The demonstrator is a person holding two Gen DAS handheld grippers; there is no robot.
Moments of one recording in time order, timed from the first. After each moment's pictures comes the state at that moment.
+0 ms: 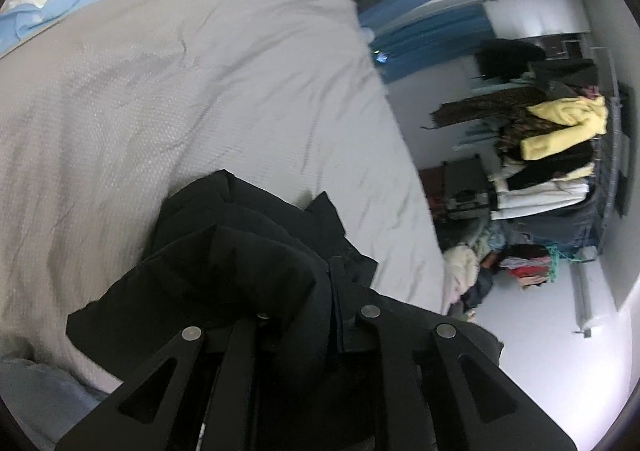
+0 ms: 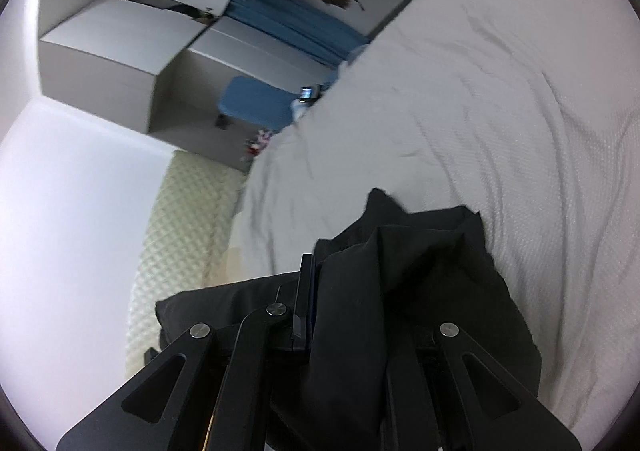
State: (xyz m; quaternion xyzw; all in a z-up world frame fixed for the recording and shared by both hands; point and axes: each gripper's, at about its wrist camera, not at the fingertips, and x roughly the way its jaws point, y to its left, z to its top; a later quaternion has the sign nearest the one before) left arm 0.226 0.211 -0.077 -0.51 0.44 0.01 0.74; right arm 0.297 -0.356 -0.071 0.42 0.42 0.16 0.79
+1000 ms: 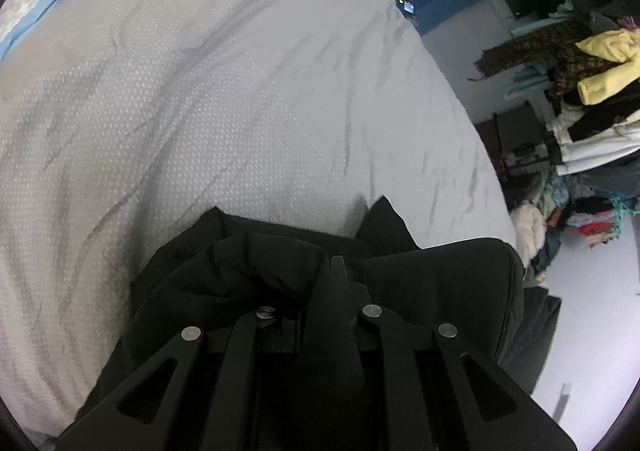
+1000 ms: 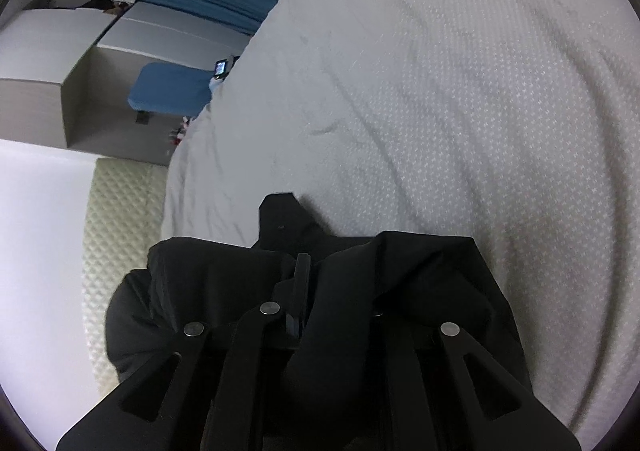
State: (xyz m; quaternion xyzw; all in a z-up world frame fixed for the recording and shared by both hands) left arm 0.356 0.181 -0.176 -0.41 0.53 0.01 0.75; right arm 0.385 -0.355 -0.193 0.43 0.51 0.11 0.74
